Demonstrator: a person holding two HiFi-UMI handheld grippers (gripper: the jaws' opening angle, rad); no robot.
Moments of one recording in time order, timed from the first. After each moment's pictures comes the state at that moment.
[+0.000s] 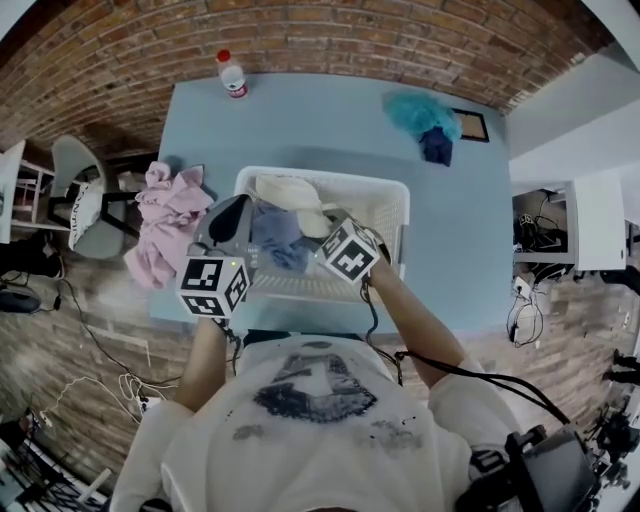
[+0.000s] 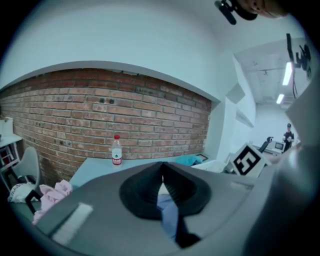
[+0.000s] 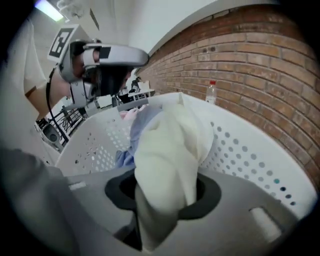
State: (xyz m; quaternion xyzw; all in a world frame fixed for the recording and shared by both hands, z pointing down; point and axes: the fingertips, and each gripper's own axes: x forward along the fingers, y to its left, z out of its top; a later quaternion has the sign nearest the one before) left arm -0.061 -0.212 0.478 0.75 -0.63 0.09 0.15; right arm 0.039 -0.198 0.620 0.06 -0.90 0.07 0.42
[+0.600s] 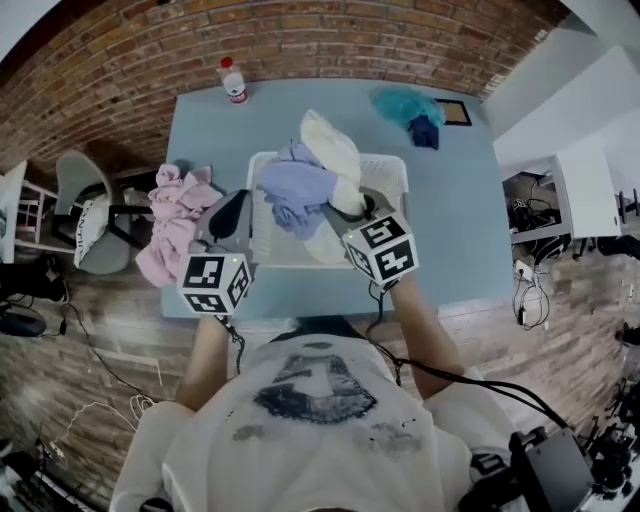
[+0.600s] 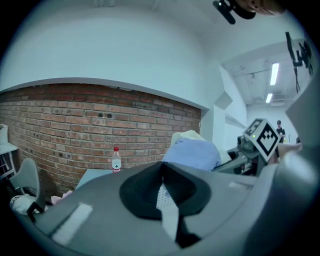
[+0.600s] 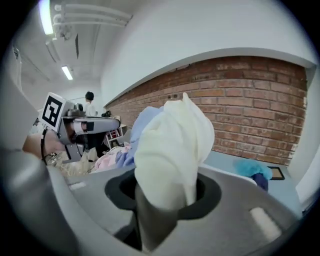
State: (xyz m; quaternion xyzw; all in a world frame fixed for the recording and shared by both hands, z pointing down) left arm -0.068 -0.153 0.435 0.78 -0.61 0.08 0.10; right arm 0.071 -0.191 0.485 0.28 -0.92 0.10 0.24
